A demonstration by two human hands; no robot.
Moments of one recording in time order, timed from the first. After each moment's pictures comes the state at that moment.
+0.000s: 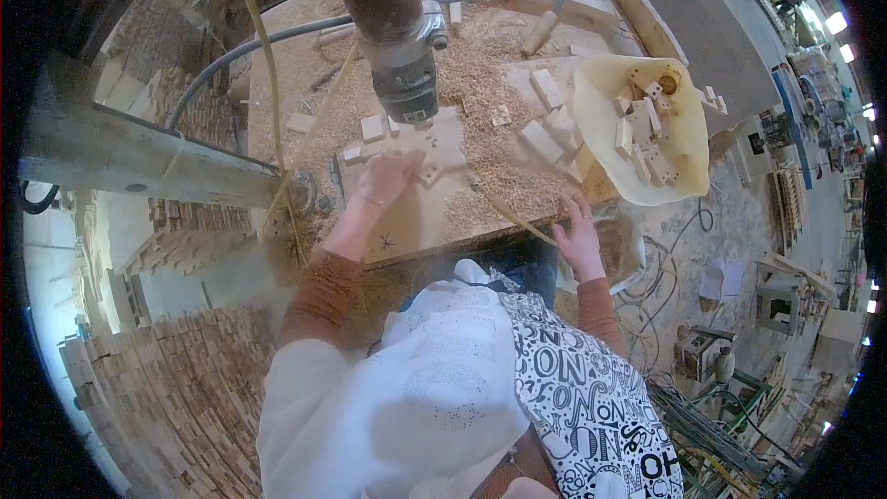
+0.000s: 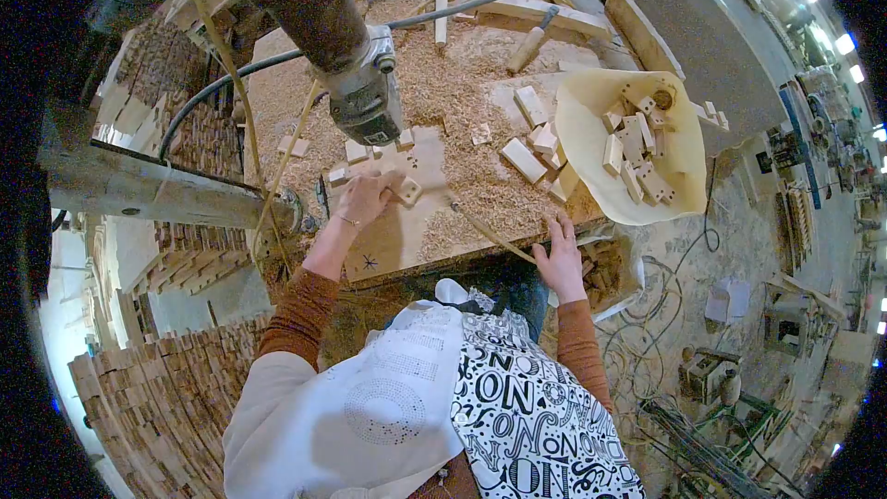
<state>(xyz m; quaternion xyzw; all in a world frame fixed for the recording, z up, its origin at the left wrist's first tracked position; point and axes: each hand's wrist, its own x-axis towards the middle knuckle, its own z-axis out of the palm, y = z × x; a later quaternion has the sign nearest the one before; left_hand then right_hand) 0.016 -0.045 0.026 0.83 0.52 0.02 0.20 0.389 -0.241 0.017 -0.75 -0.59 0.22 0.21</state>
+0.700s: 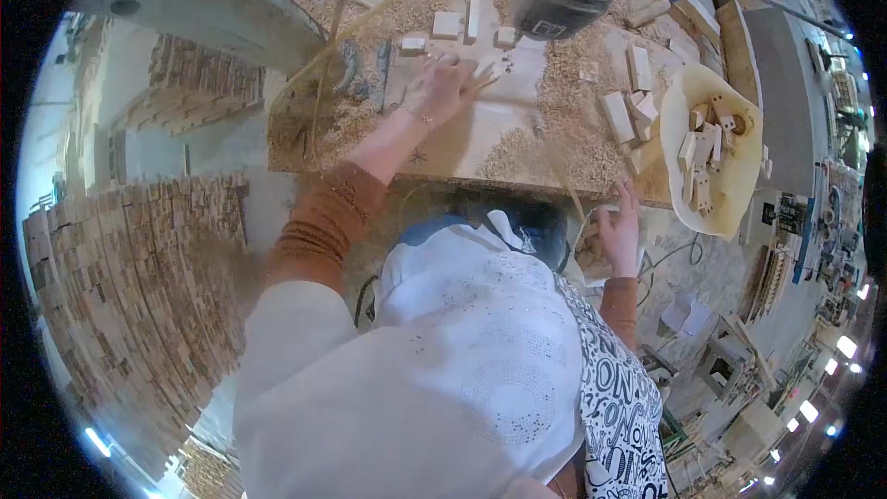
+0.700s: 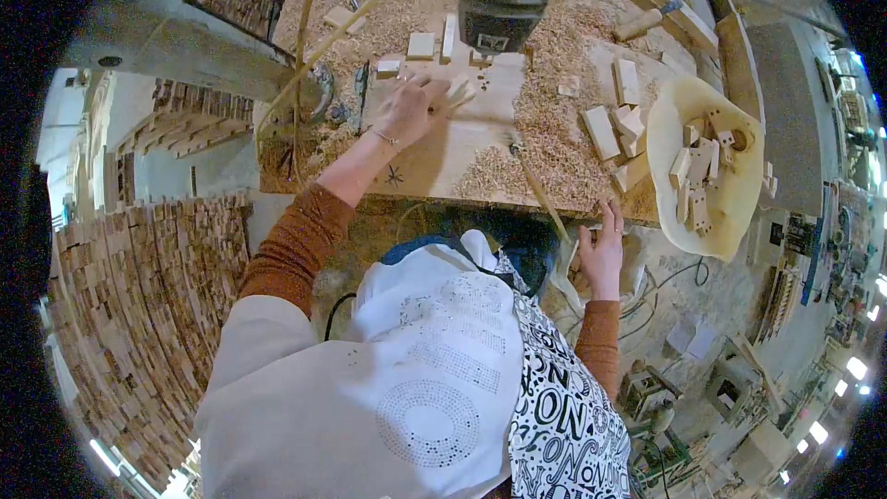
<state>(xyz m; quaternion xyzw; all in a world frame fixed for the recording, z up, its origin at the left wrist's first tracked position) 0.007 -0.068 0.001 0.79 0.57 0.17 0.15 0.403 -0.241 0.015 -0.72 -0.65 0.21 0.14</state>
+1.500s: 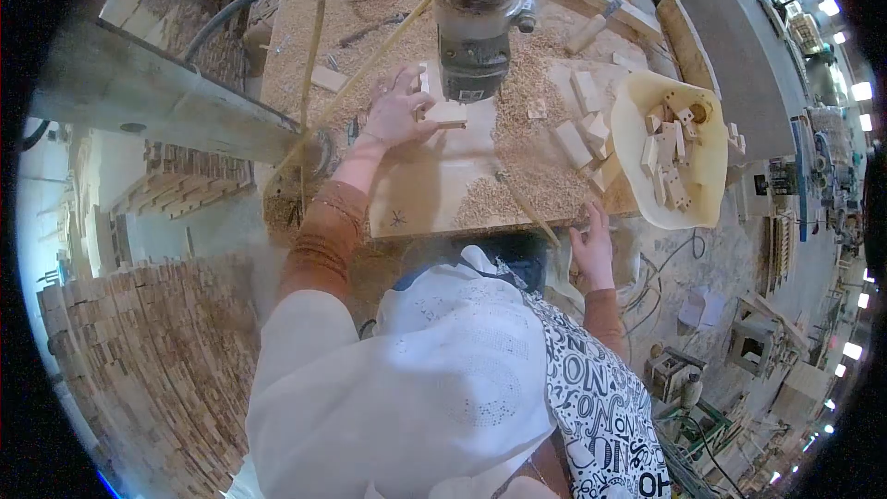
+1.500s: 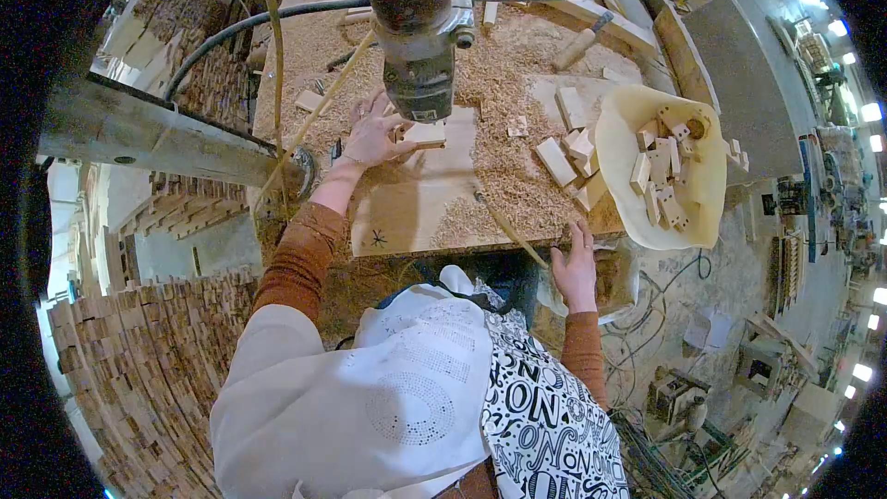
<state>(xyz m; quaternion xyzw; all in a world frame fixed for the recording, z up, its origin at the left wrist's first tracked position) -0.010 0.006 0.027 0.83 0.52 0.13 0.12 0.391 -0.237 0.021 -0.75 -0.57 0.26 0.19</state>
